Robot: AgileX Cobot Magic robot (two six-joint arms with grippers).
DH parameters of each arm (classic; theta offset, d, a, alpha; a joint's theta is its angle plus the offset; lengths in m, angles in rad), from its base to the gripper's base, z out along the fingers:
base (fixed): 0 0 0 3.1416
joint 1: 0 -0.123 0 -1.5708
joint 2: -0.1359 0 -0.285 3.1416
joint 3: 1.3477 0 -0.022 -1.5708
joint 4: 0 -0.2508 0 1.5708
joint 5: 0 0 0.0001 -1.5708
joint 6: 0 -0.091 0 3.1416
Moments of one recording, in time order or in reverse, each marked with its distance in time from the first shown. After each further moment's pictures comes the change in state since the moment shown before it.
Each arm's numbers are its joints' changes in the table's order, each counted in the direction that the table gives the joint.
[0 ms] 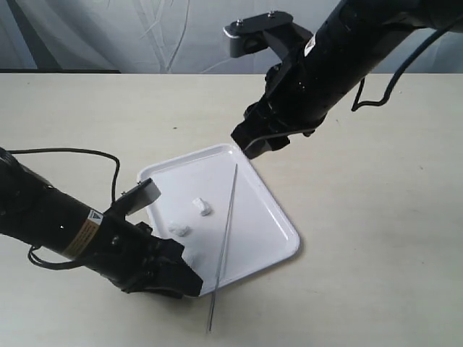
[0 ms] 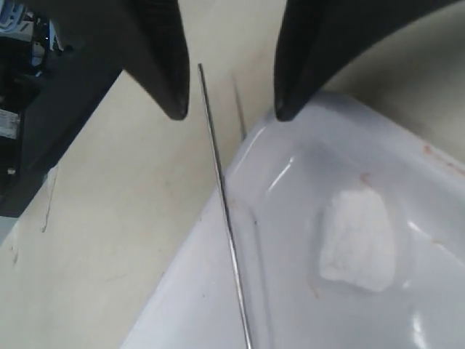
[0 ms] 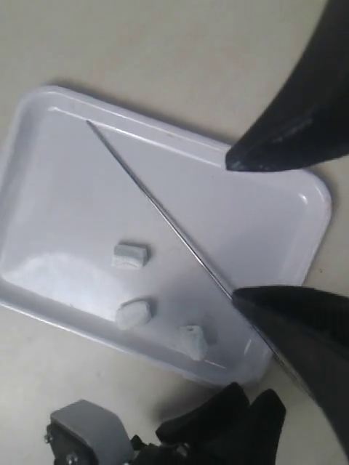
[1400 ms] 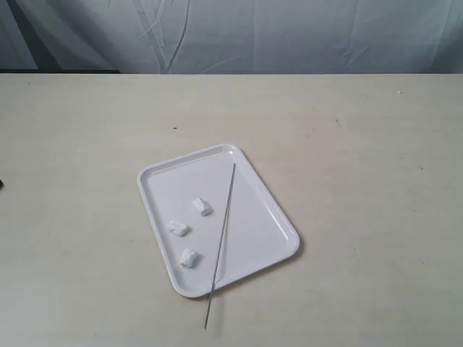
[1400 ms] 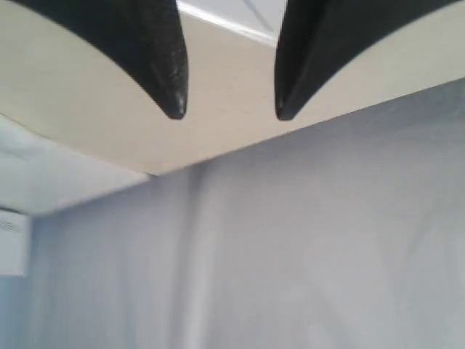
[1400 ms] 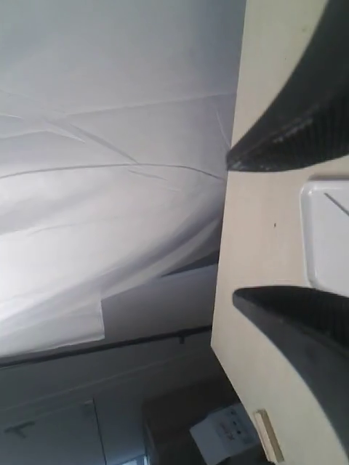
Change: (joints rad) left arm -0.349 1.683 0.305 -0.011 0.199 -0.136; right arm 0.137 1.633 0.893 -0.001 -0.470 -0.264
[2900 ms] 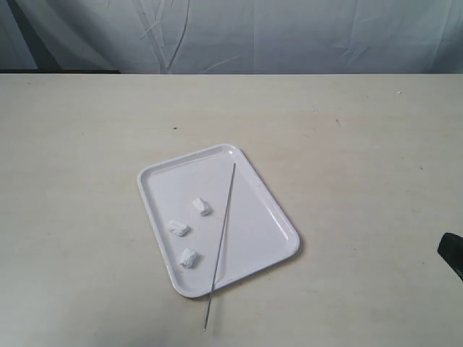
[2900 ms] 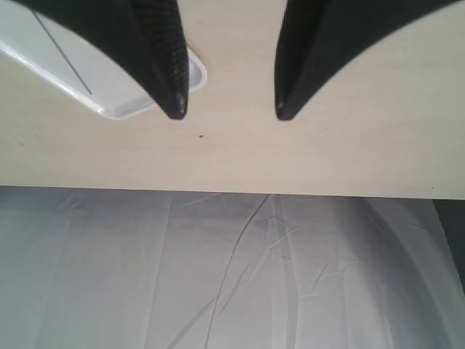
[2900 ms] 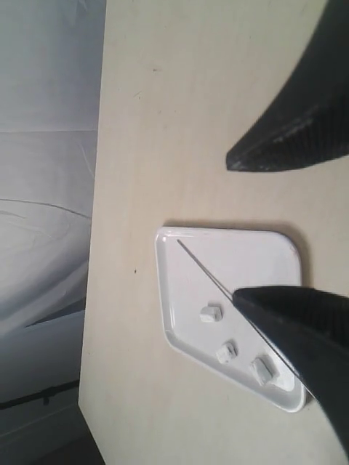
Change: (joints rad) left arm 0.000 -0.002 0.282 0.004 0.467 -0.019; right arm 0.000 -0.020 0.249 0.072 0.037 0.000
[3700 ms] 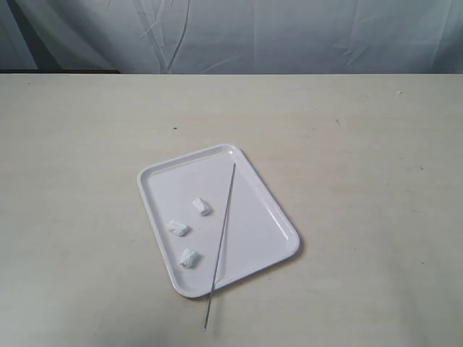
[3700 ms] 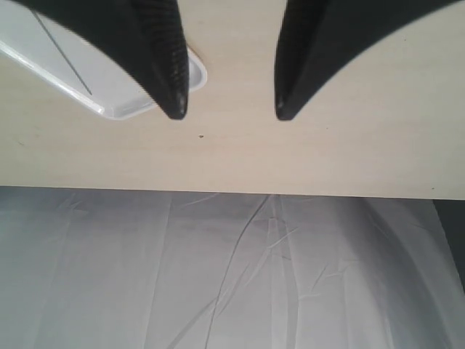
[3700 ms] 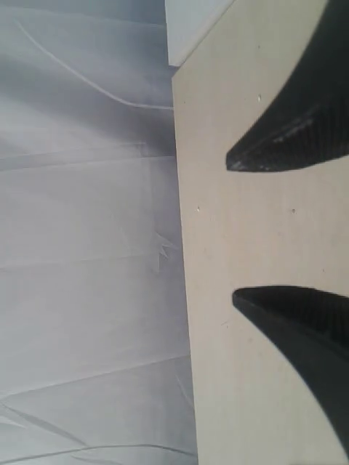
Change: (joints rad) left arm 0.000 0.000 0.000 0.000 0.000 0.000; right arm 0.520 0.021 0.074 0.106 -0.234 0.000
